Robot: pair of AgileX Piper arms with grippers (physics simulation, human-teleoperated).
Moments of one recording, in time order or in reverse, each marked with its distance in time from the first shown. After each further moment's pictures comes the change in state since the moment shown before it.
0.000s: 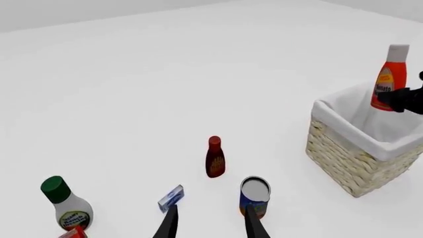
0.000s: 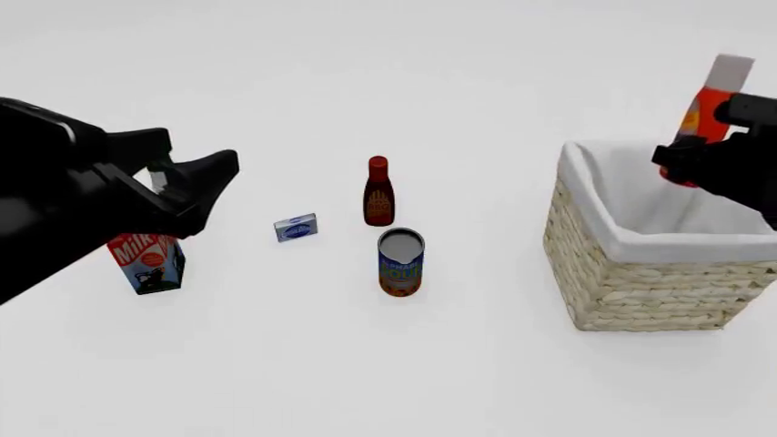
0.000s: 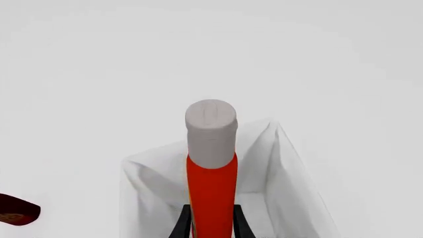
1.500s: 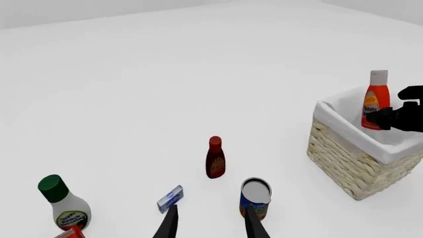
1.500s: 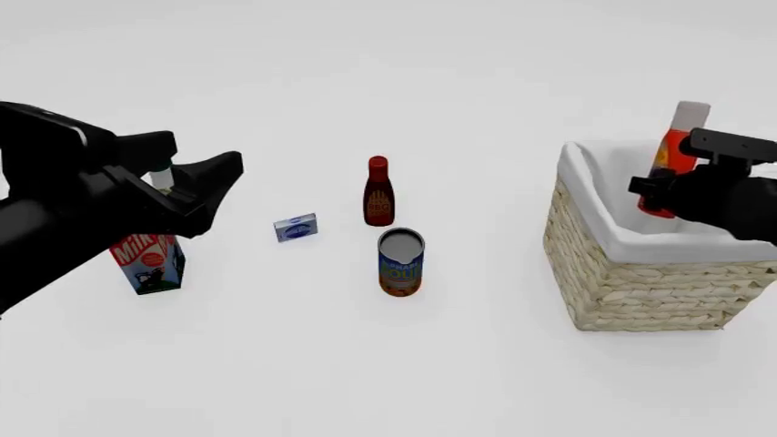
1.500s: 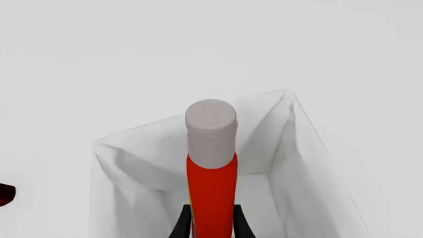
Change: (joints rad) left arm 0.006 0.018 0.018 -0.039 -0.012; right arm 0.003 0.137 0.009 0.002 -0.006
